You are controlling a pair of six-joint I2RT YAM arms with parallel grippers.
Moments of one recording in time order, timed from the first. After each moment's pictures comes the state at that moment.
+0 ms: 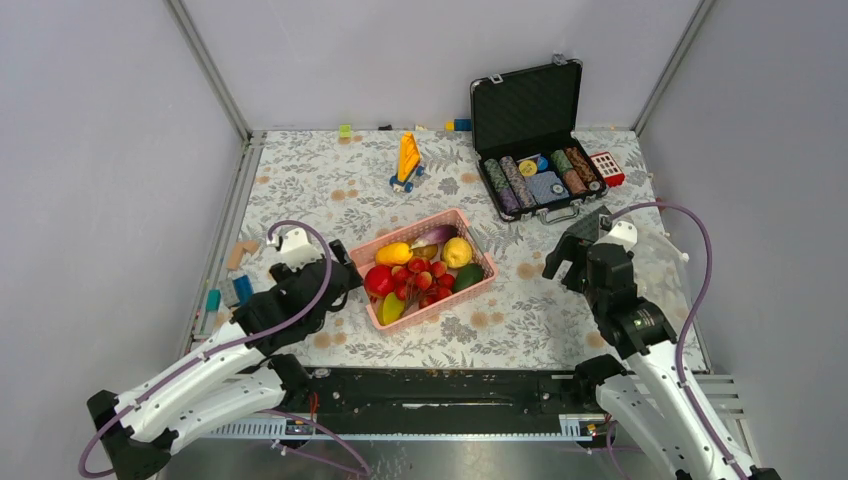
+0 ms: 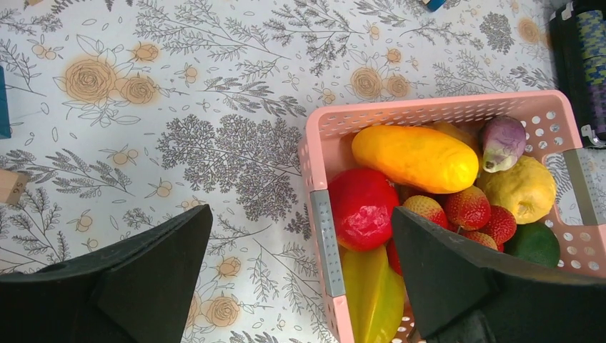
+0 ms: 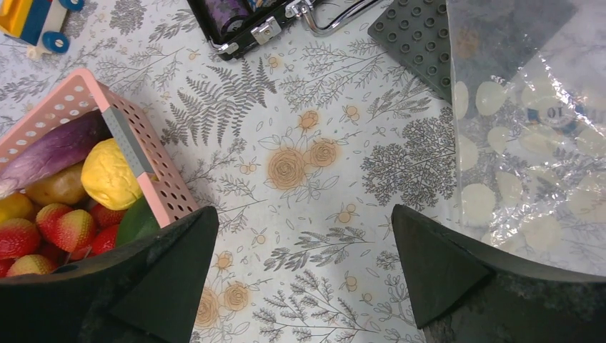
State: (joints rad) left arm -0.85 0.71 0.70 -0.77 -0.79 -0.95; right arm 0.33 0.60 0.62 -0.59 0.31 0.50
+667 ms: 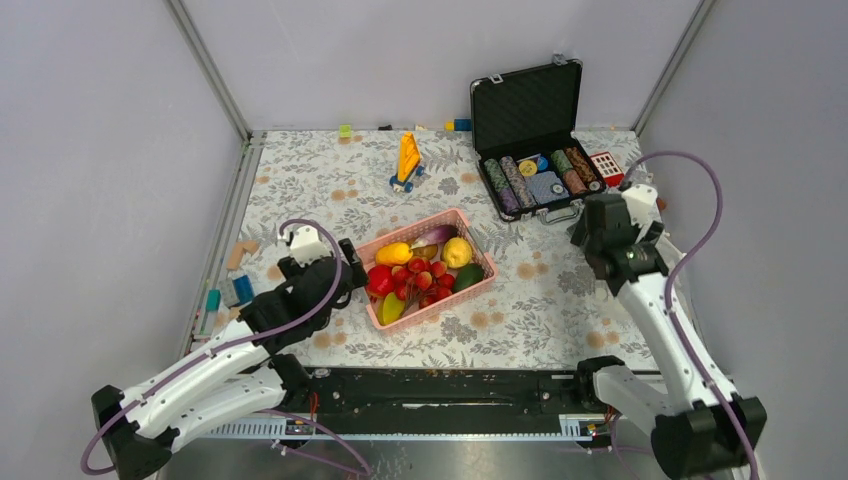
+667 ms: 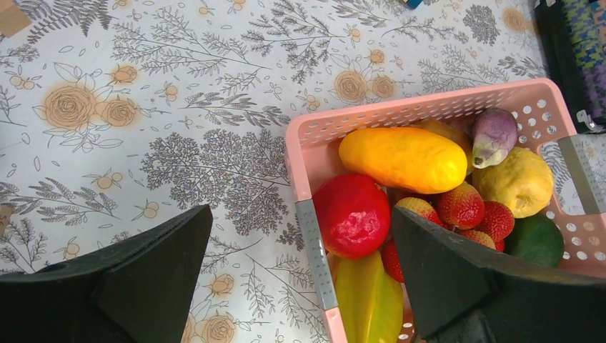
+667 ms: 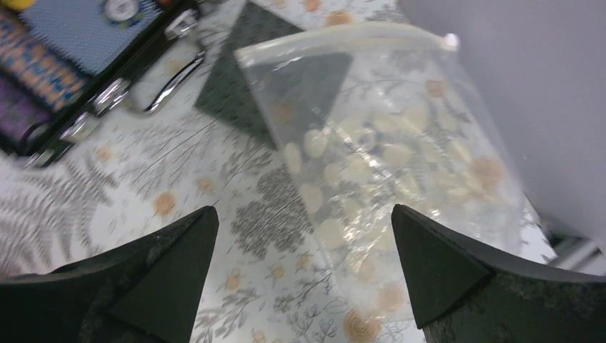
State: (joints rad) left arm -0.85 0.73 0.67 -0.65 -0.78 -0.84; right arm 0.24 0.93 0.86 -0.70 0.65 0.44
